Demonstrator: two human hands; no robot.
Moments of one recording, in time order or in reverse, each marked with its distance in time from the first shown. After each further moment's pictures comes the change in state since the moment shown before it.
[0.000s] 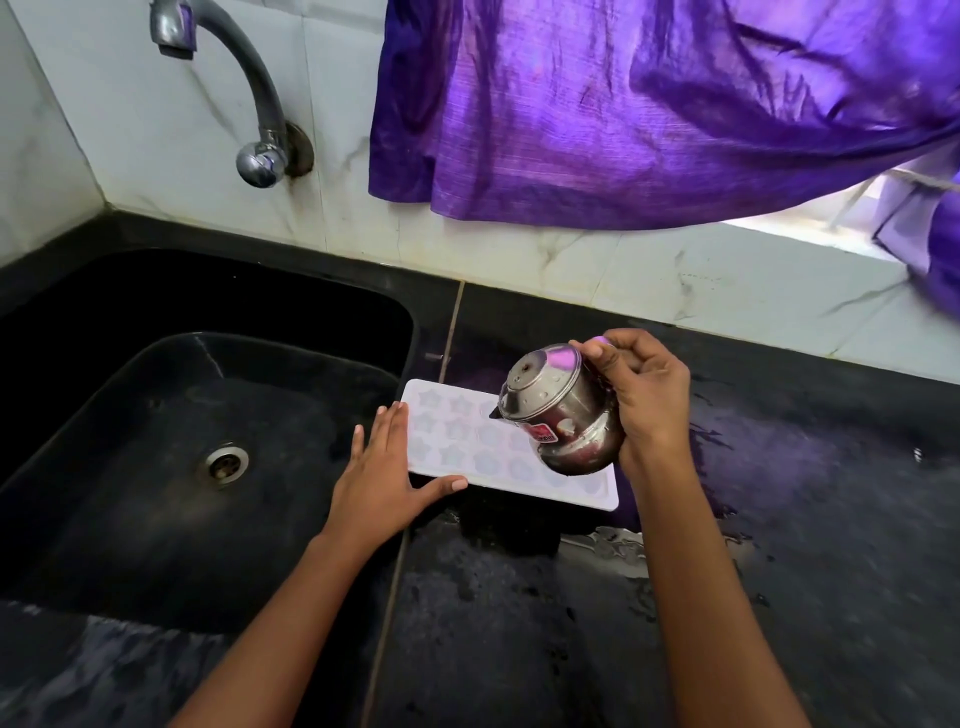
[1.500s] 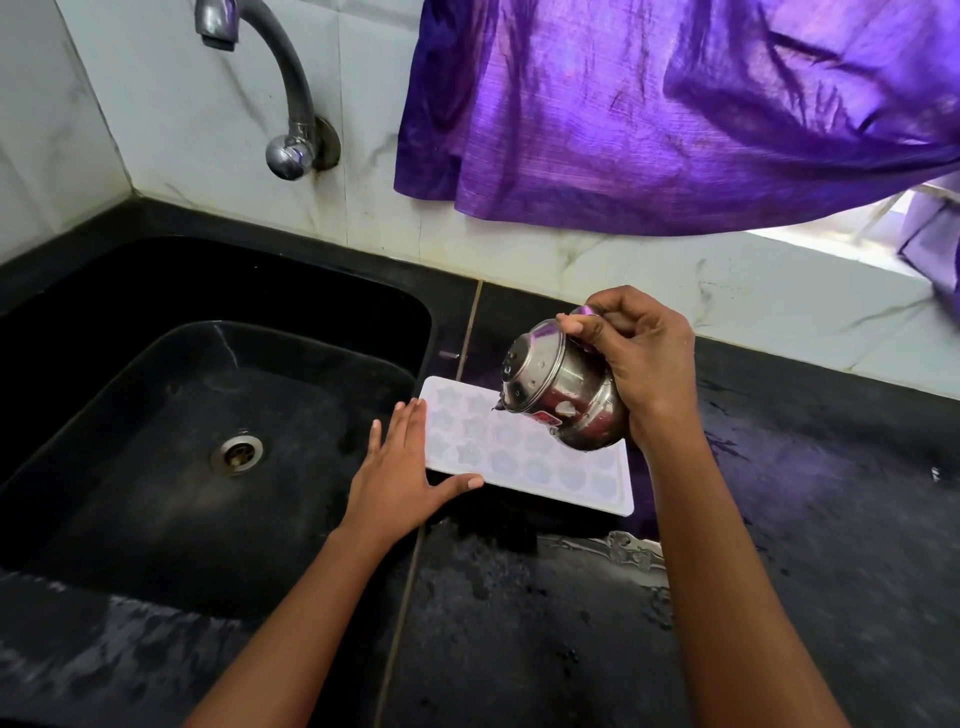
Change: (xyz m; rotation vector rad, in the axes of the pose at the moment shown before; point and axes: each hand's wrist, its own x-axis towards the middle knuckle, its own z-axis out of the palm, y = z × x) left_hand -0.002 0.005 -0.005 0.002 -0.006 -0.023; right_hand 0.014 -0.017 0.026 -0.348 -0.164 -0.230
